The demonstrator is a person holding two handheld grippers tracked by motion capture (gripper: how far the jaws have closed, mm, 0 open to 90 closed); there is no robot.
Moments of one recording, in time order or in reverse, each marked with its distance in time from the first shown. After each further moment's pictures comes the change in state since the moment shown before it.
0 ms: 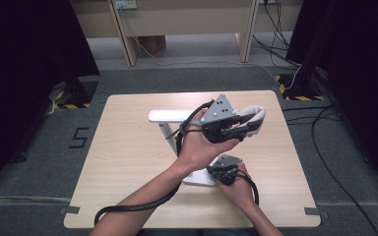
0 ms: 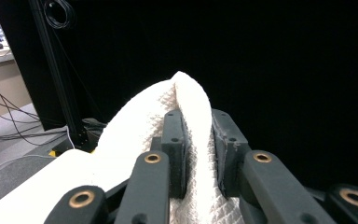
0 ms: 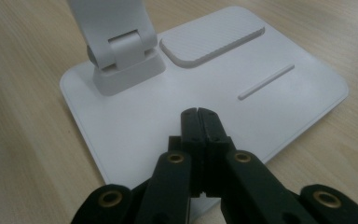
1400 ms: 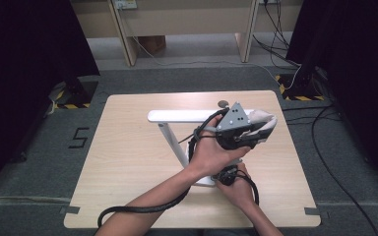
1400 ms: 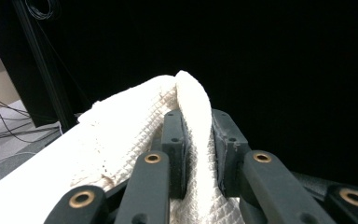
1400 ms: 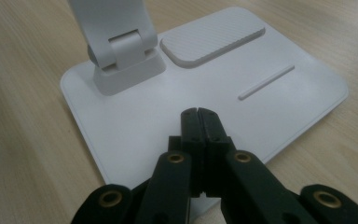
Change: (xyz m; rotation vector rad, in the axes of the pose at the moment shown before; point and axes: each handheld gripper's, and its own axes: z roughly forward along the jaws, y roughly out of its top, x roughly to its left) left arm -0.015 -0.011 0.023 0.042 -0.022 0.029; right arm 0.000 0.000 0.000 -0.002 -0.001 -0.004
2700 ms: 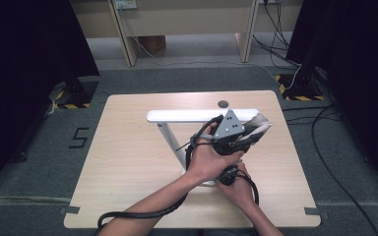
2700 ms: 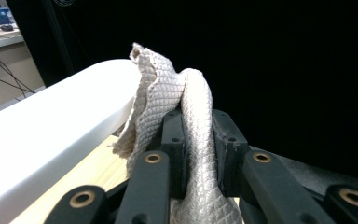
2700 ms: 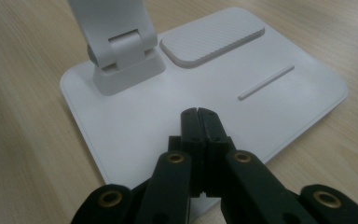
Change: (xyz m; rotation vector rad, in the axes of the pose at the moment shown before) left arm 0.003 -0.024 -0.003 0.036 0.088 -0.009; right arm 0.000 0.000 0.000 -0.001 0.000 0.000
